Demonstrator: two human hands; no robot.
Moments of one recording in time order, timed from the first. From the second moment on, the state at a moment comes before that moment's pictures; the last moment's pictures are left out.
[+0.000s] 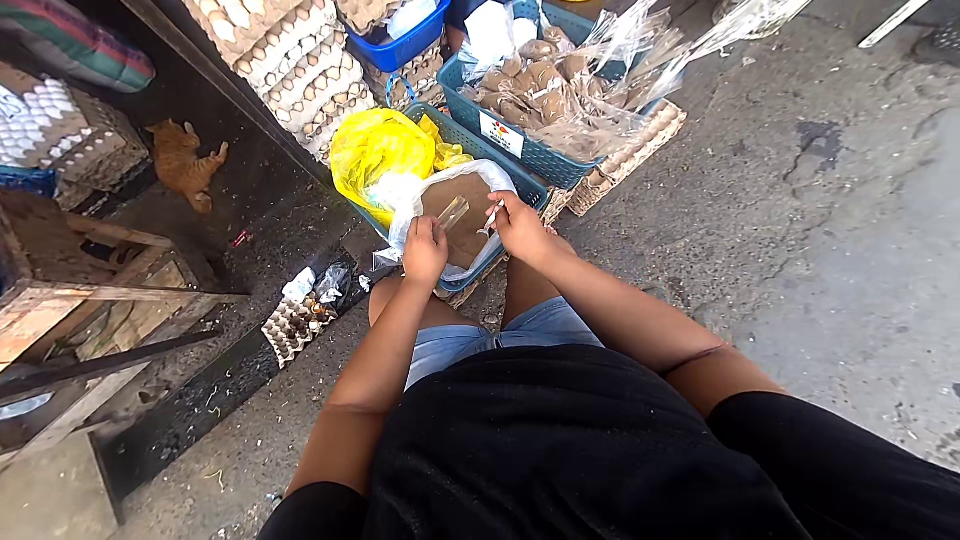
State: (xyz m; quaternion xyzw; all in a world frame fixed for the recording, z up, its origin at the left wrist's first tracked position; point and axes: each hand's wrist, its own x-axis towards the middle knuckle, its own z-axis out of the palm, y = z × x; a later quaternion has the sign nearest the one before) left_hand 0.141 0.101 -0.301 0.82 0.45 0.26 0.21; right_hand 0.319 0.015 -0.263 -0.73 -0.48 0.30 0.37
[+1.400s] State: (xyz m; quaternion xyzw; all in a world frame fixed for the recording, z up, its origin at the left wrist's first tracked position) left_hand 0.140 0.101 -0.299 0.82 0.46 0.26 0.23; right_hand 0.343 0.018 -0.211 -0.58 -0.51 0.15 0.62
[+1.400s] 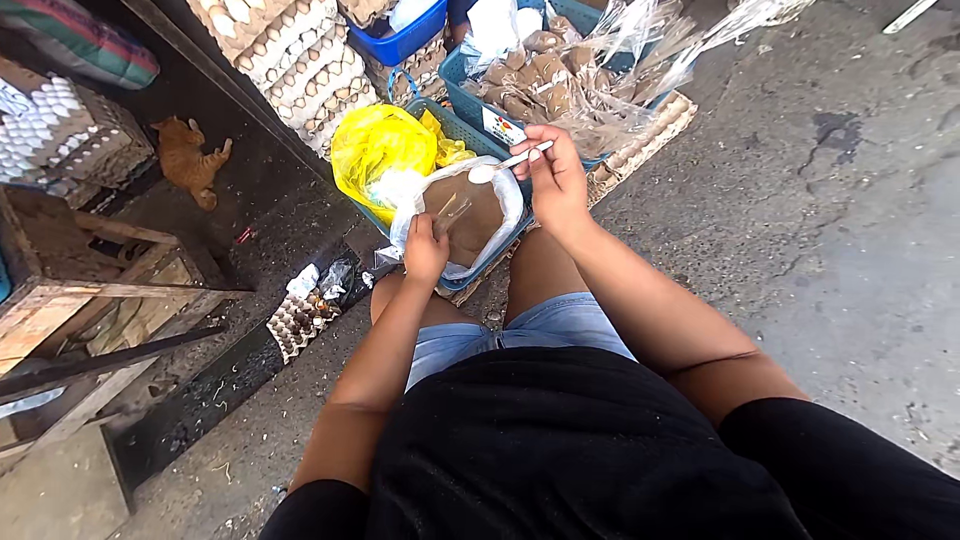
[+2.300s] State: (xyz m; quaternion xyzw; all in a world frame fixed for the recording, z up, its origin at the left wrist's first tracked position) left_hand 0.142 0.100 -0.296 0.82 0.46 0.26 0.23; right_hand 0.343 0.027 -0.251 -0.66 -0.22 0.41 0.59
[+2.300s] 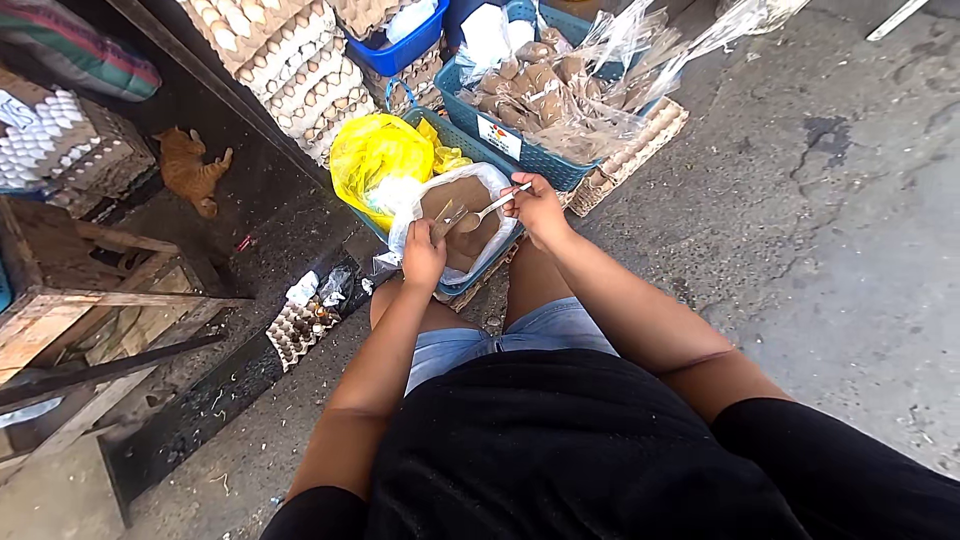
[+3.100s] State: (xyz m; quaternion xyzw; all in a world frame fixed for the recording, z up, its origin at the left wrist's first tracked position) left_hand 0.135 0.095 -0.299 0.80 0.45 0.30 0.24; right_hand 0.296 0.030 -0.204 -0.57 -0.50 0.38 0.52
